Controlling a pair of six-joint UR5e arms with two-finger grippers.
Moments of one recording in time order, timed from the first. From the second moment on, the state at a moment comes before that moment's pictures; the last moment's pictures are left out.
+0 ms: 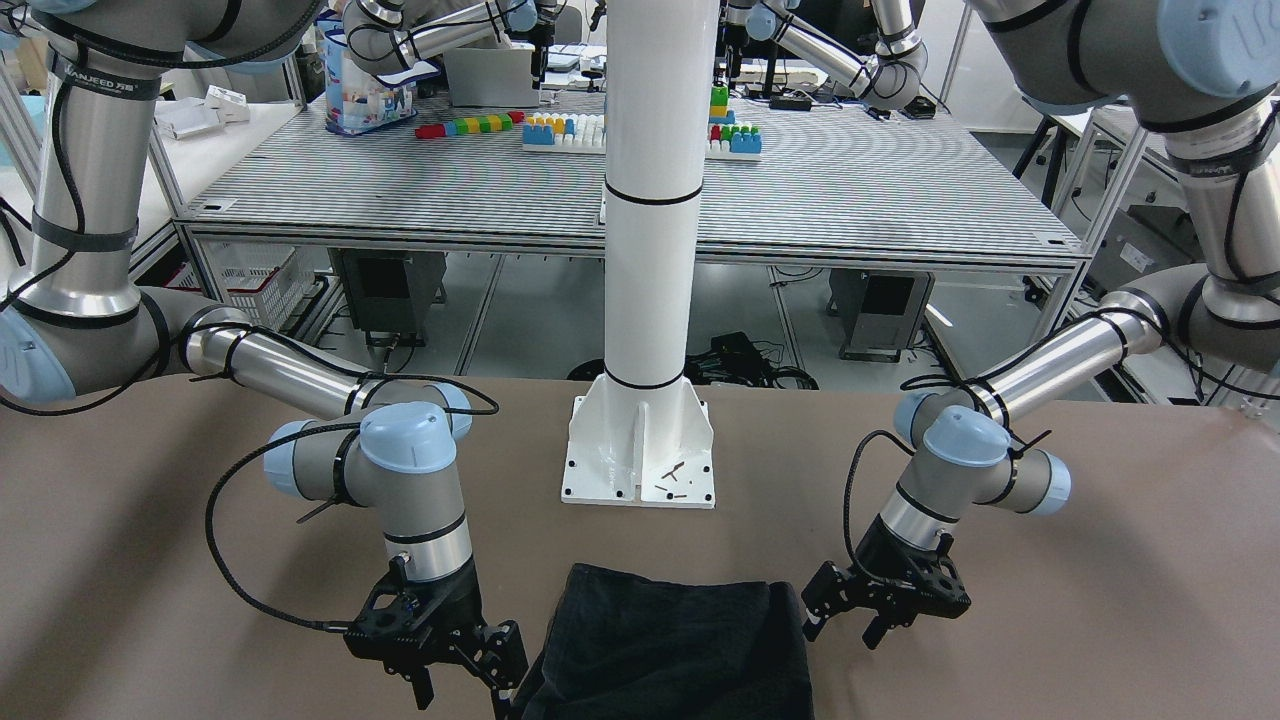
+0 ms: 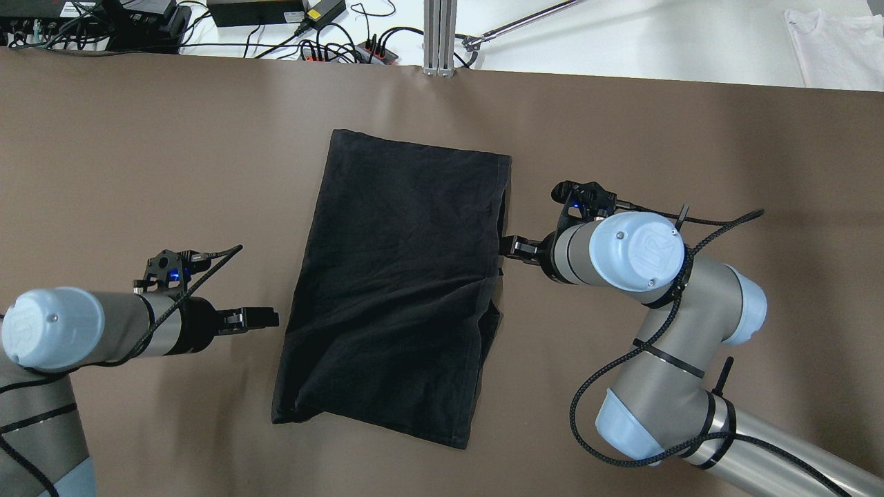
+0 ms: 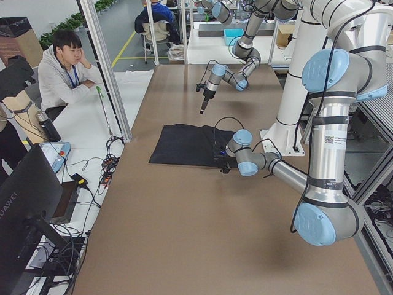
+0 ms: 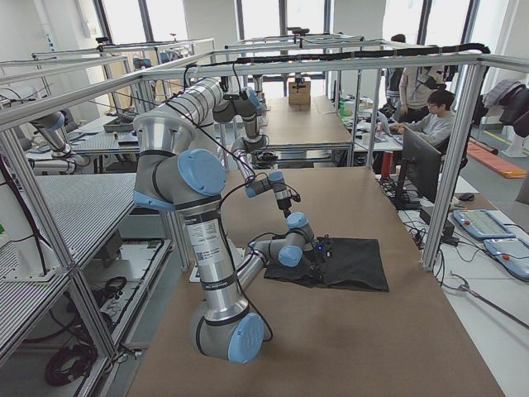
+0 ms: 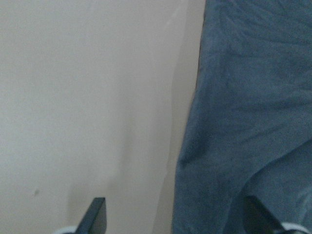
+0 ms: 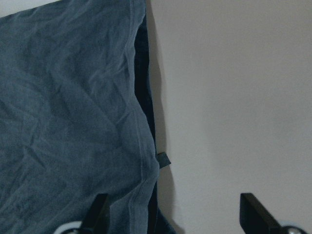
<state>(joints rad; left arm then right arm) -0.46 -1.65 -1.90 -2.33 -1.66 -1.53 0.59 -1.12 1.83 -1.28 1.65 1.45</state>
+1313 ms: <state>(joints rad) -0.24 -1.65 -1.89 -2.37 -1.47 -1.74 0.54 -1.12 1.85 -1.25 1.58 1.53</state>
